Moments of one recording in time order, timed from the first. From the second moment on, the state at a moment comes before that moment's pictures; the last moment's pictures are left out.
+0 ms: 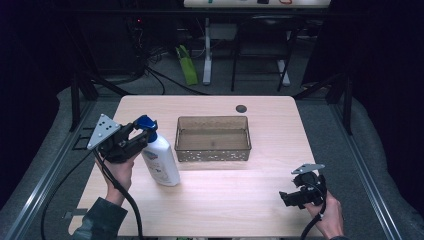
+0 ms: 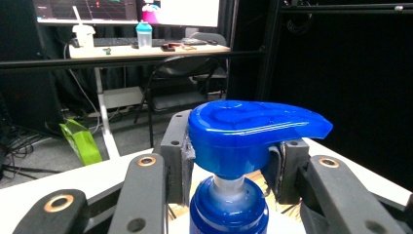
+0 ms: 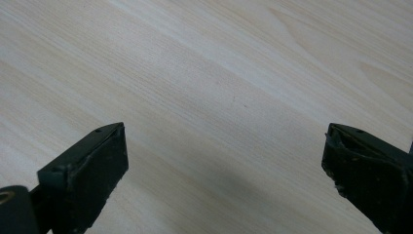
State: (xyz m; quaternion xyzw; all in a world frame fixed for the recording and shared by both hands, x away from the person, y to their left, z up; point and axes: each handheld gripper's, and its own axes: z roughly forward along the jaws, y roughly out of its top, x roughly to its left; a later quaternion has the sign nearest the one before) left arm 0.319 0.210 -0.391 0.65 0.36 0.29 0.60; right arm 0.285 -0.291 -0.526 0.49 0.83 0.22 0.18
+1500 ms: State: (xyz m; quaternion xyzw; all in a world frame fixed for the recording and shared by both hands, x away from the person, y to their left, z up) left arm 0.318 0.199 -0.347 0.65 0.36 0.30 0.60; right arm 0.285 -0.292 -0.528 0.50 0.82 0.21 0.17
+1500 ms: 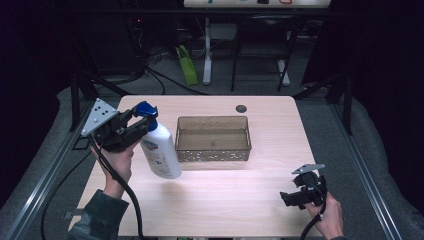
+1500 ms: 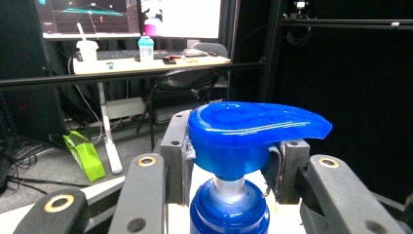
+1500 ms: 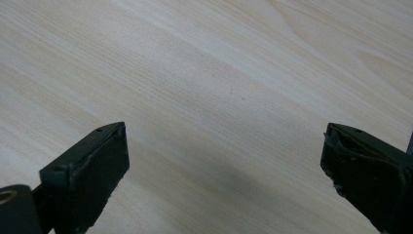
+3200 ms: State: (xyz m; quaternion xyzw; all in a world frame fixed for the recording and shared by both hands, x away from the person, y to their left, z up) left arm 0.351 0.170 -0.295 0.63 0.35 0.33 0.61; right arm 0.284 -0.294 -0.529 0.50 0.82 0.20 0.18
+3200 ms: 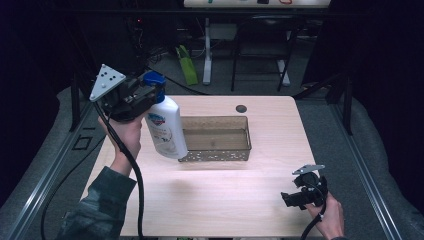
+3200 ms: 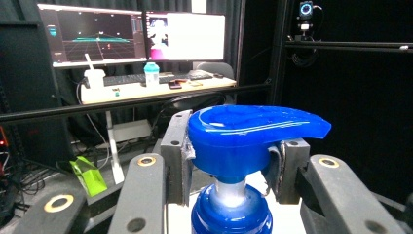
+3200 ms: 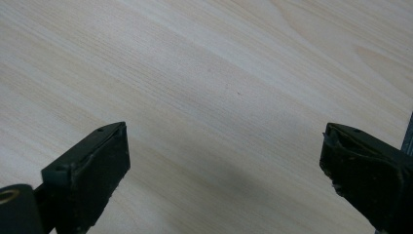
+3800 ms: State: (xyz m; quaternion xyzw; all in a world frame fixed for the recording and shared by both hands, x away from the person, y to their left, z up) left arm 0.371 0.145 -0.299 0.62 0.36 0.33 0.61; right arm 0.283 -0.292 -0.529 0.50 0.82 0.20 0.18
